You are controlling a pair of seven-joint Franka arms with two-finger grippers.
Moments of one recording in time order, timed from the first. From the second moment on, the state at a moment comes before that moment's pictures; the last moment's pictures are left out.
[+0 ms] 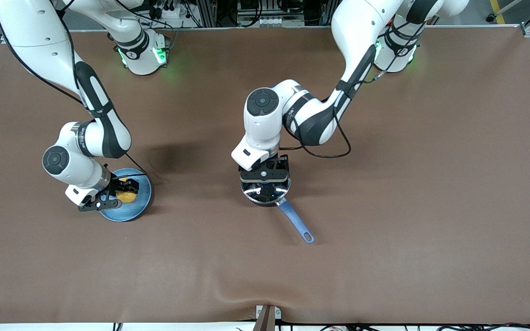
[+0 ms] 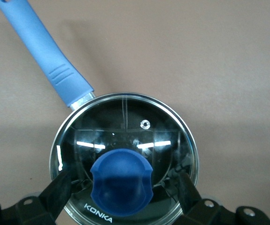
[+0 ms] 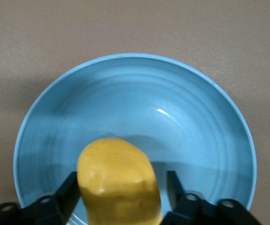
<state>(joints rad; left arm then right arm) -0.75 0.76 -0.05 -1.28 0.11 2.16 -0.85 0.11 0.50 -0.10 -2.04 0.11 2.52 -0.19</state>
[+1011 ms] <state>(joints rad) -0.73 0.78 -0.05 -1.28 0.09 2.16 -0.81 0.21 0.46 -0.08 -1.92 0.14 2.41 0.00</state>
